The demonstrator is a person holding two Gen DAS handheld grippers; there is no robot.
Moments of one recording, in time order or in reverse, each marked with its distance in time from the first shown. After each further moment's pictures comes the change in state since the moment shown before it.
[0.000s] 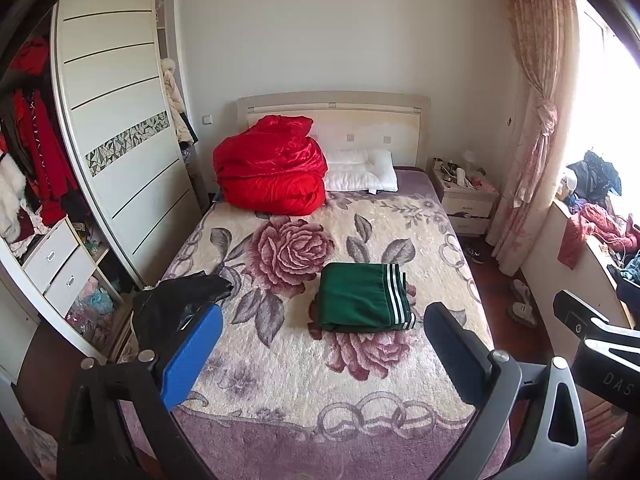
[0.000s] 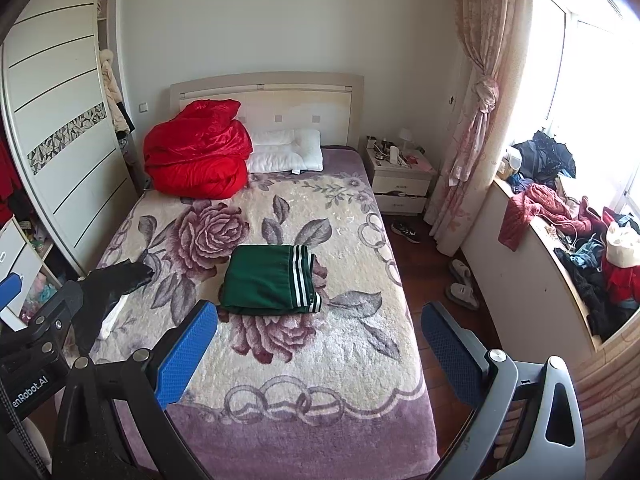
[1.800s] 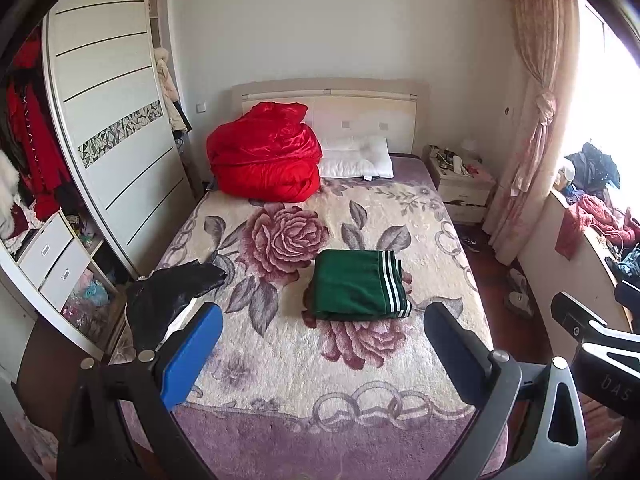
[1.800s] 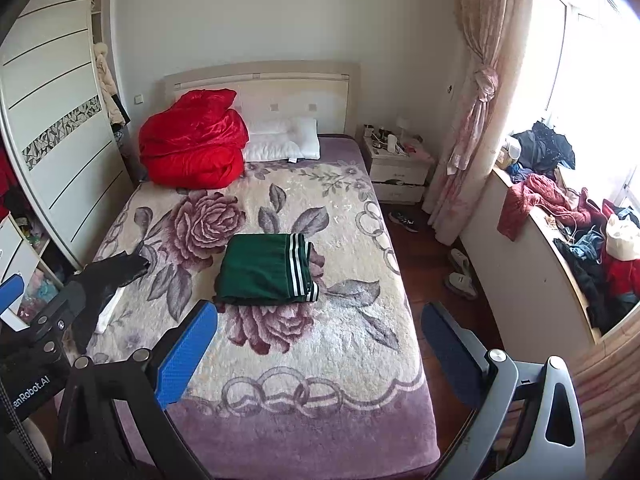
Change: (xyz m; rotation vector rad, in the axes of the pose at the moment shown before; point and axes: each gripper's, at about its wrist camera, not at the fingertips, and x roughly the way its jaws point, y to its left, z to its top) left arm 0.010 -0.012 -0.011 -0.003 0.042 -0.010; right arm 0.011 -0.021 -0.001 -0.003 0.032 -0.002
